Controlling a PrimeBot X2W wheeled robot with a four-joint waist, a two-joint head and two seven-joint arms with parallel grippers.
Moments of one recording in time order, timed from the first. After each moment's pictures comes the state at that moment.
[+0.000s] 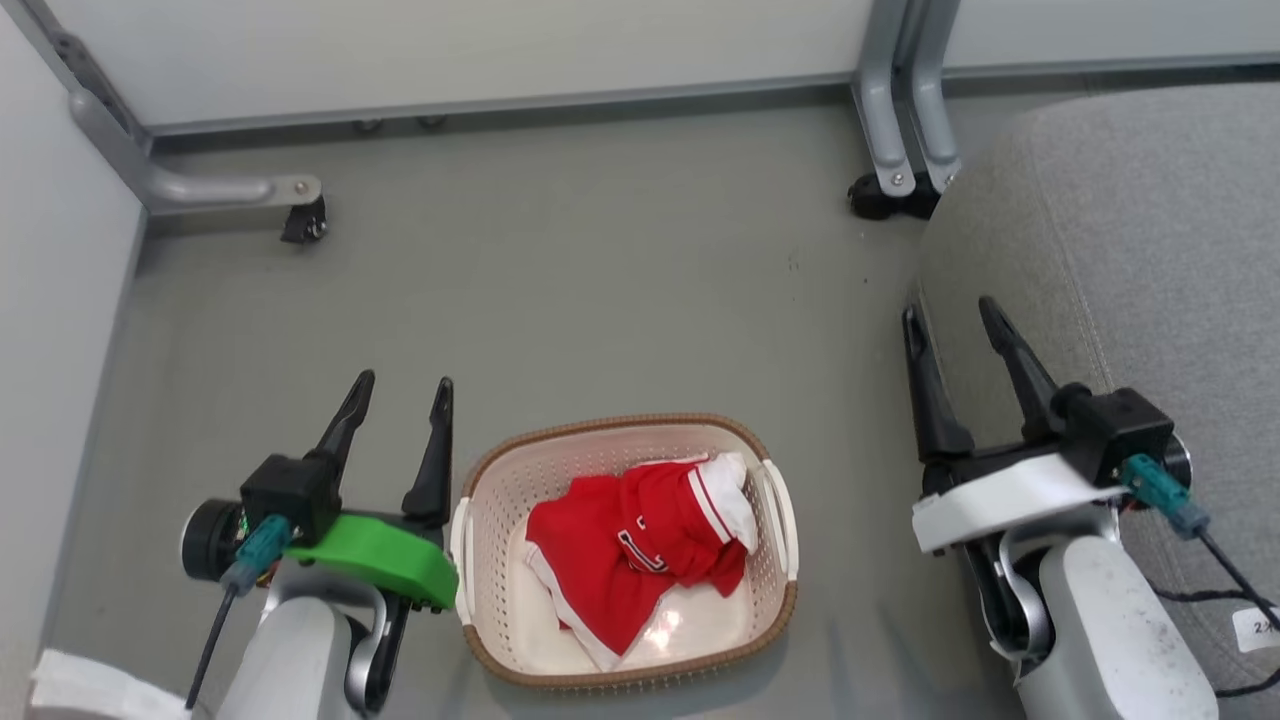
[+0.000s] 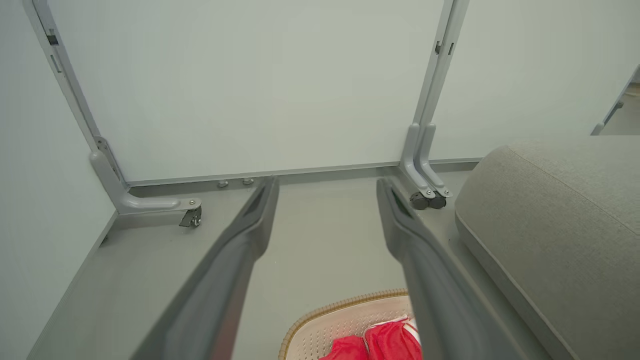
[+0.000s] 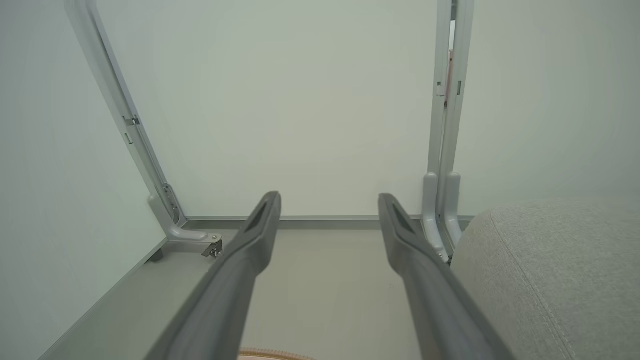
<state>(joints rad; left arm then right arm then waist) -0.25 0.12 -0.20 0.38 -0.26 -0.13 -0.26 -0.22 -0.05 0.09 0.19 0.16 0.13 -0.24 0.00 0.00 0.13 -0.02</state>
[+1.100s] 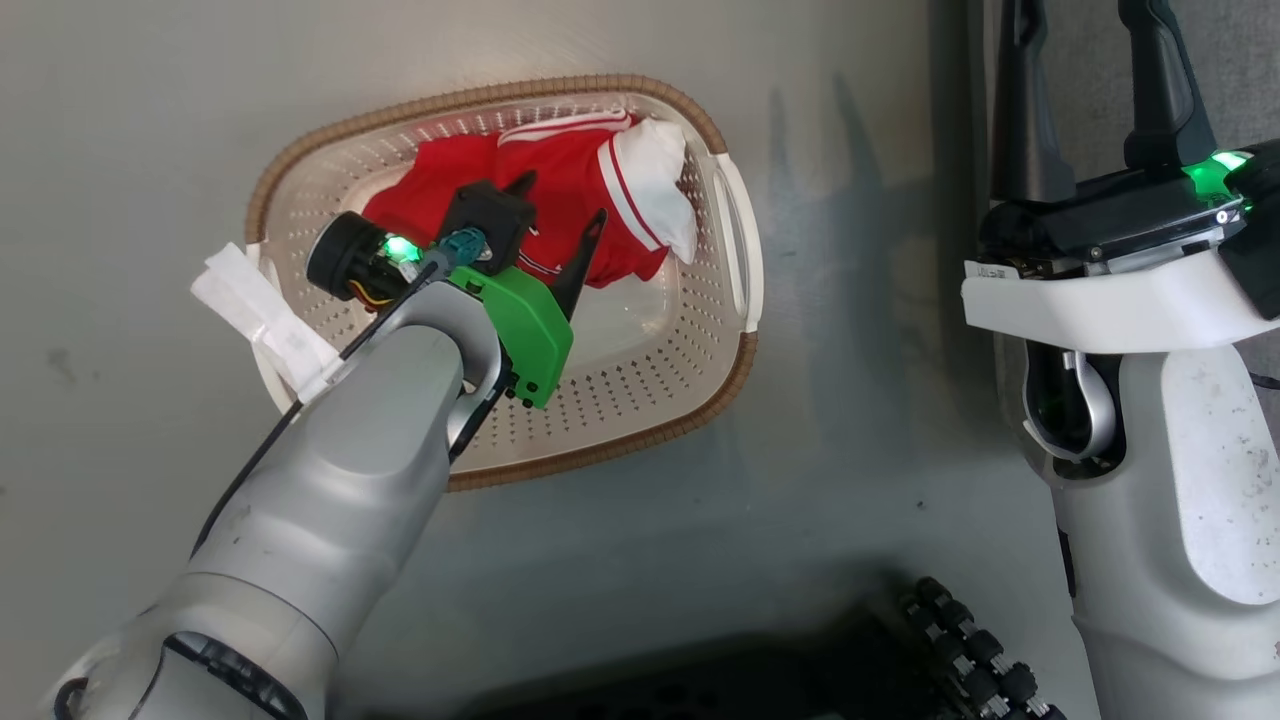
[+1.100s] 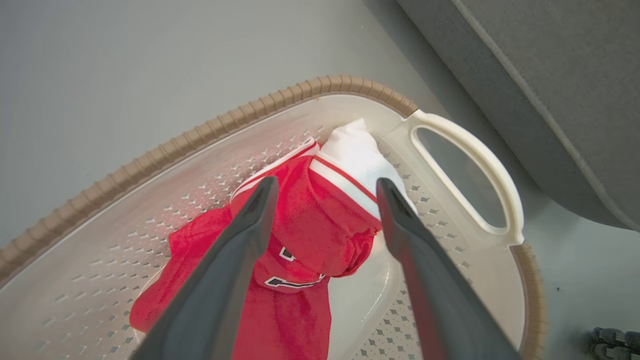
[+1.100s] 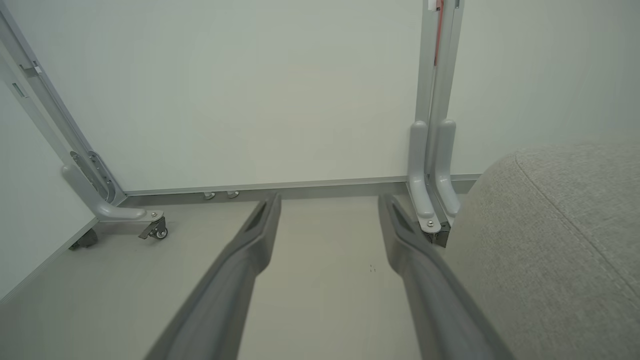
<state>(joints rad) -0.98 0.08 -0.87 1.00 -0.53 -0.13 -0.23 -0.54 -0.05 0.07 -0.07 0.19 0.13 -0.26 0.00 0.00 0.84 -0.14</state>
